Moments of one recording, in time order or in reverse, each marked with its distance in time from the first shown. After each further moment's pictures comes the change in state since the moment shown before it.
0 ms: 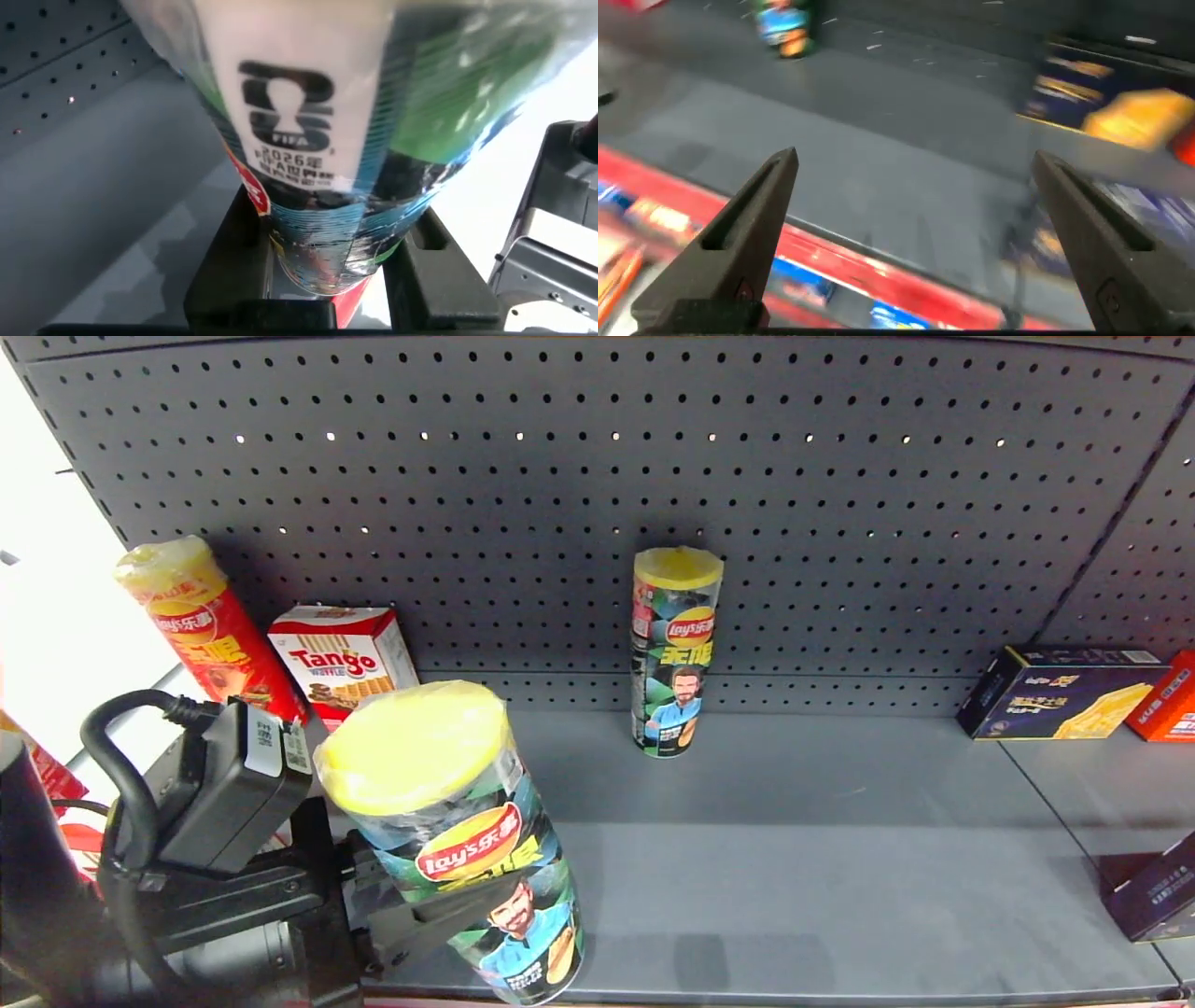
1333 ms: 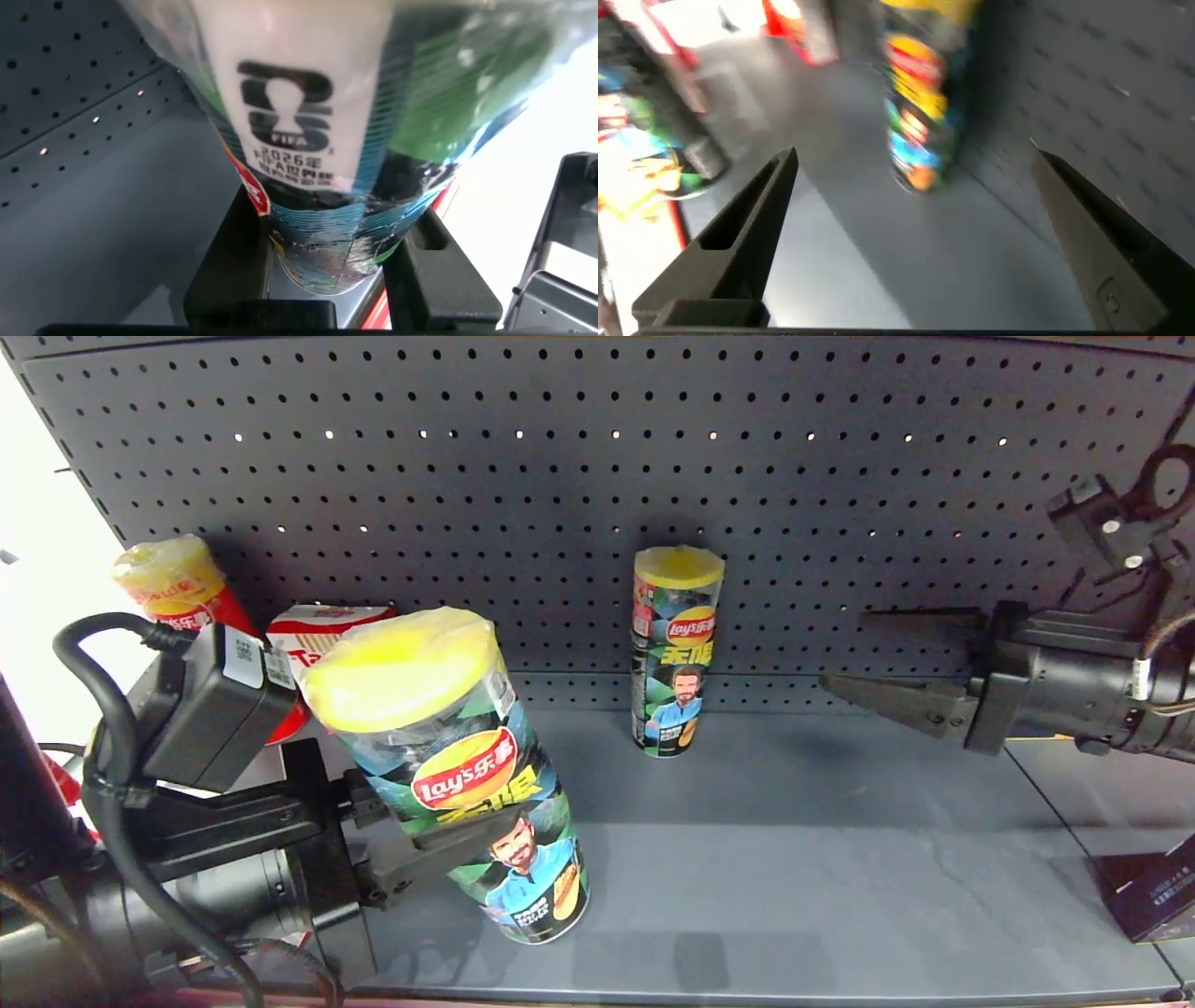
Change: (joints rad) left arm 0.035 0.022 -0.091 0.005 -0.007 -0.002; right arm 0.259 0.977 -0.497 -0.459 0.339 -0.012
